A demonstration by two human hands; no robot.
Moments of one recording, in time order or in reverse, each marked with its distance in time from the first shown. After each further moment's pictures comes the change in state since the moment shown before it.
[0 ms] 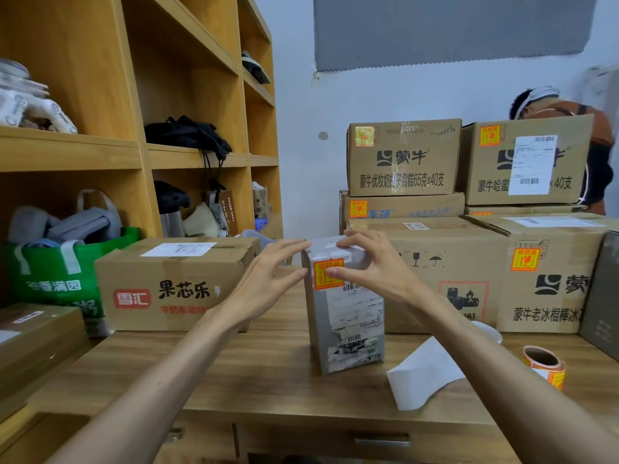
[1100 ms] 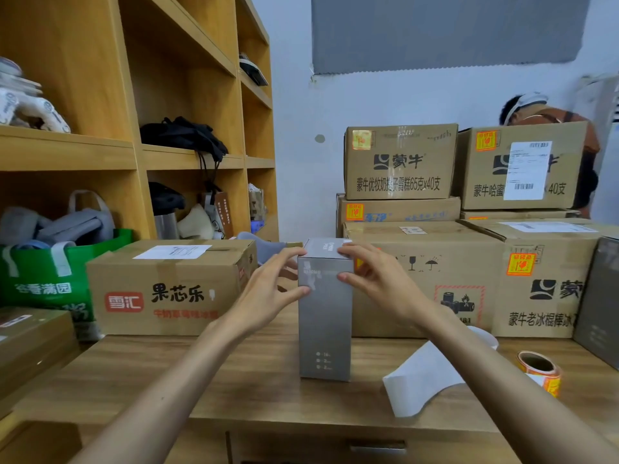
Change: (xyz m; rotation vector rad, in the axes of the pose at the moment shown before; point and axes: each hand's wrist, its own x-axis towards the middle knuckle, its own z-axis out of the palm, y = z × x) left_hand -0.006 -0.005 0.015 -0.120 0.008 -0.040; right_hand -0.011 0.002 -0.001 -0.105 -0.036 -0.058
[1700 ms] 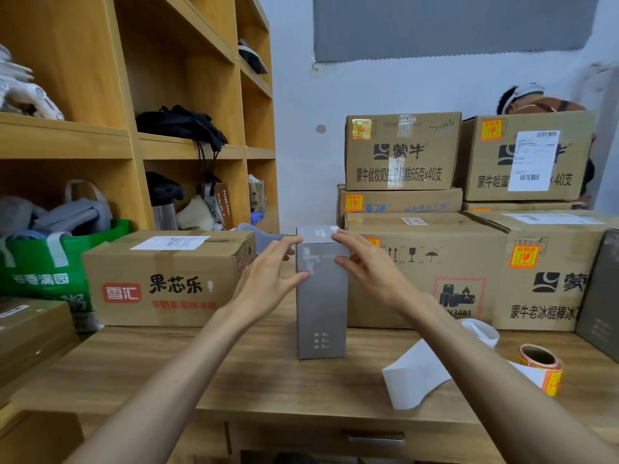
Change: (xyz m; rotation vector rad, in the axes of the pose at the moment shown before) left_hand 0.009 -0.006 0.010 0.254 0.102 0.003; right_hand 0.018 0.025 0.026 -0.003 -0.010 0.049
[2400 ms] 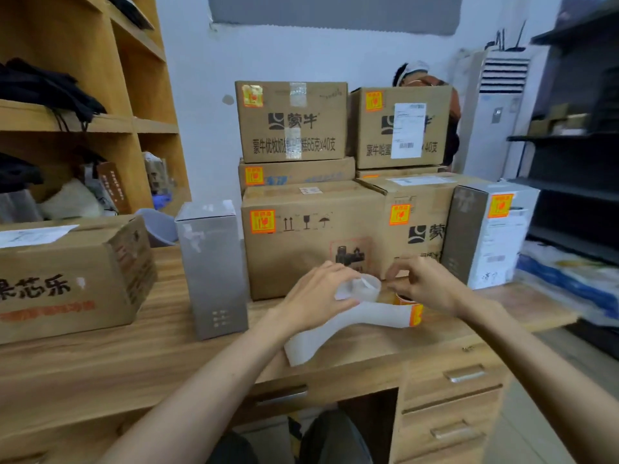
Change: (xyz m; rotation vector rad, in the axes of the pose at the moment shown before) left_hand -0.010 0.153 0.175 -0.090 -0.473 0.410; right_hand -0.184 0.098 -0.152 -0.391 -0.171 0.421
